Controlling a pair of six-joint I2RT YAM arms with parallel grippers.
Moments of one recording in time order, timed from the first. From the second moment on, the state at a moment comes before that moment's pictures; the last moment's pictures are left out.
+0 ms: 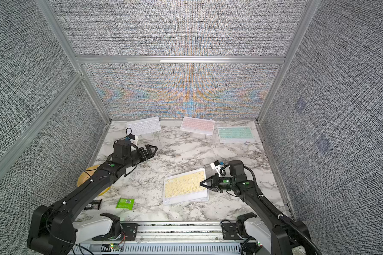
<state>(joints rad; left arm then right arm) -0.34 1.20 0.77 -0.15 0.25 -0.68 0.24 1.03 0.40 -0.17 -1.05 0.73</state>
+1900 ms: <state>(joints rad) -0.34 1.30 0.78 -0.11 0.31 -0.71 0.14 1.32 0.38 -0.06 -1.00 0.63</state>
